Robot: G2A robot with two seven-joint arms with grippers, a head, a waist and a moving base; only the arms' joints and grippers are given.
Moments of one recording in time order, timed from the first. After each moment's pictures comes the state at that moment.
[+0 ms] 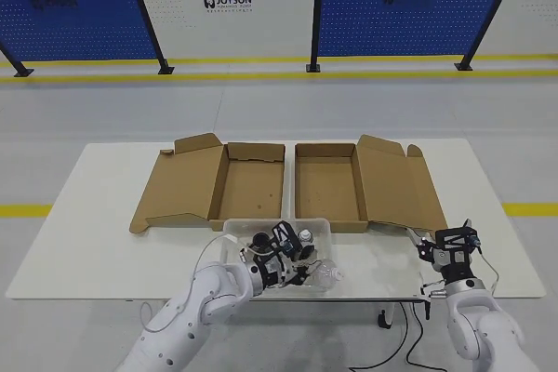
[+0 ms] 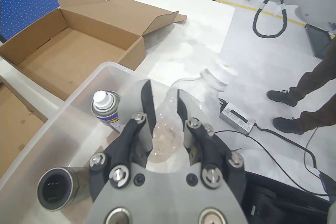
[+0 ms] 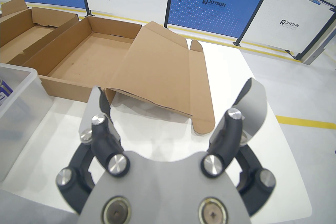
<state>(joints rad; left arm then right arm) 1.26 -1.20 -0.96 -1.63 1.12 -0.51 -0.29 -1.73 -1.15 1.60 -1.80 -1.33 0.00 0.00</state>
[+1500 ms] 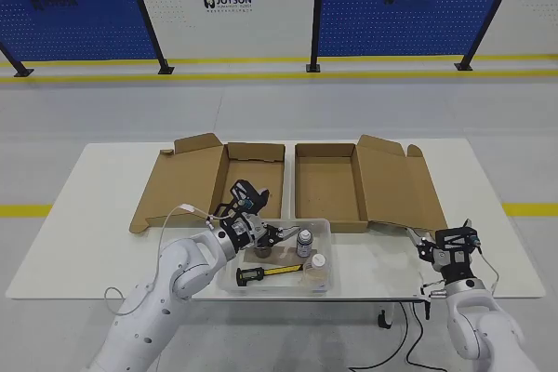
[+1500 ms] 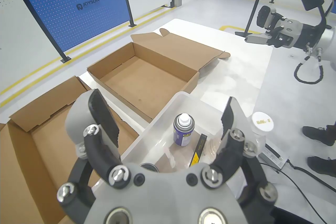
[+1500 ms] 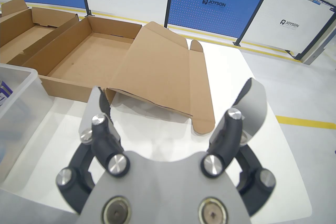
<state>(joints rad) 1.22 -1.18 -1.14 -1.65 1.09 -0.49 -0.23 -1.73 -1.15 1.60 -1.80 -1.33 0.00 0.00</state>
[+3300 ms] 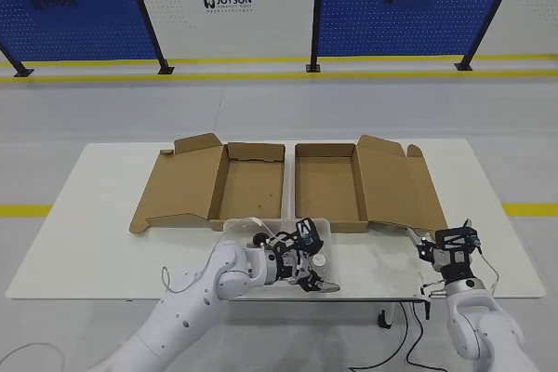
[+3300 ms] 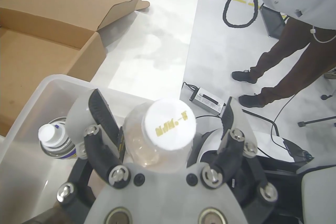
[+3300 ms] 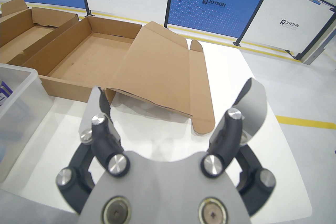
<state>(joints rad) 1.03 -1.25 -0.80 -1.40 0.90 -0.70 -0.40 -1.73 -1.15 1.60 -1.80 -1.33 0.00 0.00</state>
